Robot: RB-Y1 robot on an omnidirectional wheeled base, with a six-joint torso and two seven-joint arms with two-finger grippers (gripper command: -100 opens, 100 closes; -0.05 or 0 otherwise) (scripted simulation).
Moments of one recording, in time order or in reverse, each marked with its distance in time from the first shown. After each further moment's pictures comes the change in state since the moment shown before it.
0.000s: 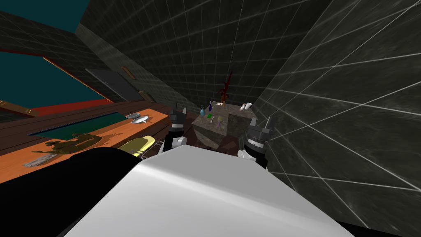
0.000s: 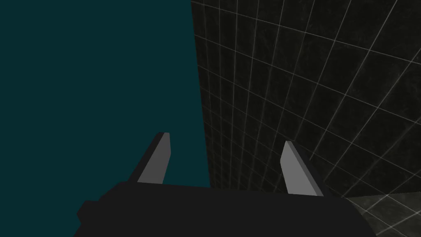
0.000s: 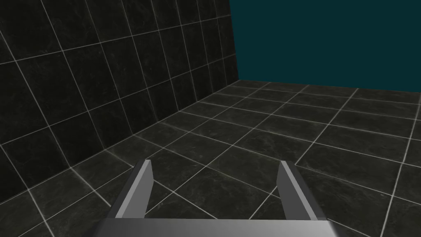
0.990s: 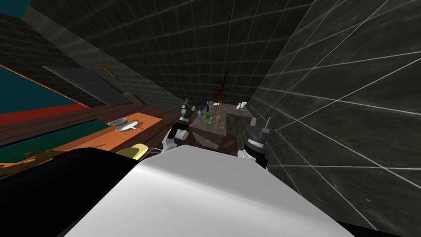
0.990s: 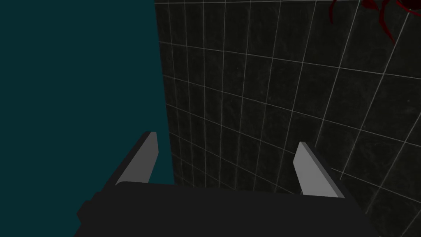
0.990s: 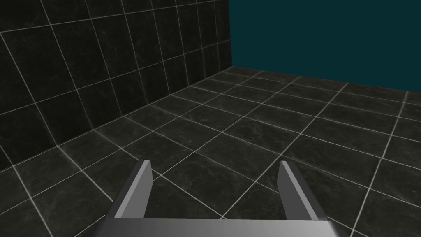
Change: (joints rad) left arm -0.241 0.247 -0.038 0.104 0.091 0.176 -0.075; right arm 0.000 0.000 0.000 0.000 0.000 0.000 0.000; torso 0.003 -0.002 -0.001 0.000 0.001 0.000
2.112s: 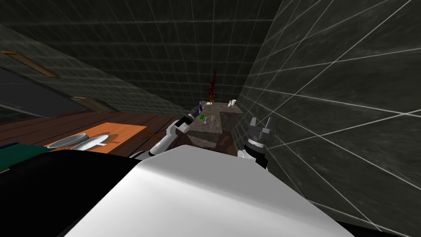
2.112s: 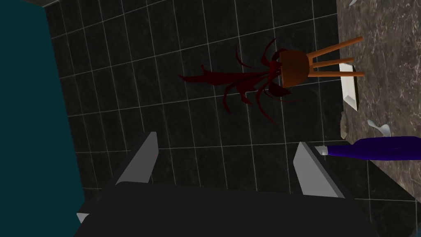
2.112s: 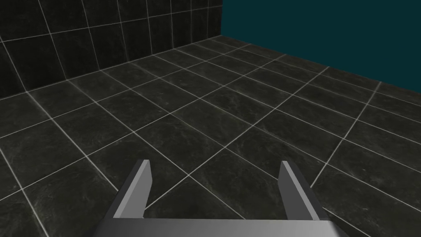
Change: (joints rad) left arm -0.240 0.307 -0.121 0.211 0.095 0.313 -0.053; right arm 0.000 0.000 0.000 0.000 0.000 0.000 0.000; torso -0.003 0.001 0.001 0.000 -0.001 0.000
